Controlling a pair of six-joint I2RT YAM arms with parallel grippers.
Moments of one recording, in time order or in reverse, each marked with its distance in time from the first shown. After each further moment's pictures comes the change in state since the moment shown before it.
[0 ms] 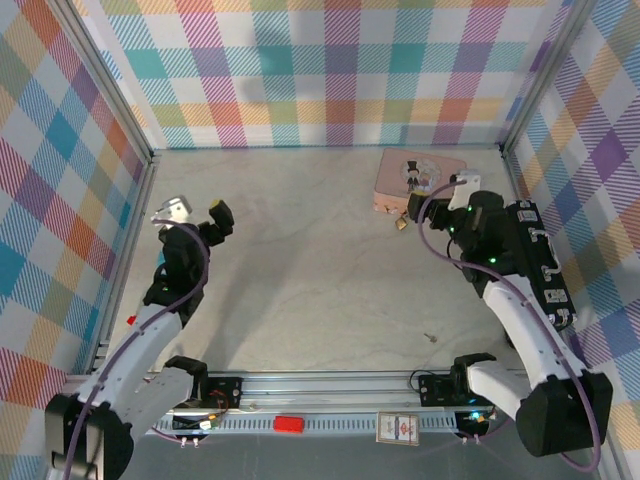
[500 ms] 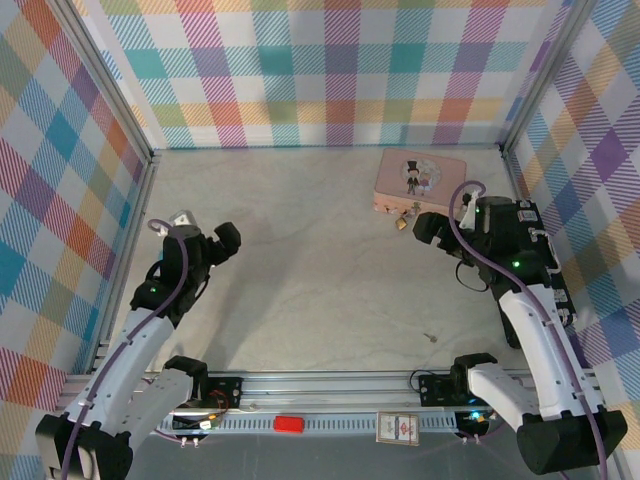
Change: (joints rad) left arm -0.008 -0.031 0.079 -0.446 0.257 -0.188; right arm 0.005 -0.076 0.172 -0.651 -0.101 0.284
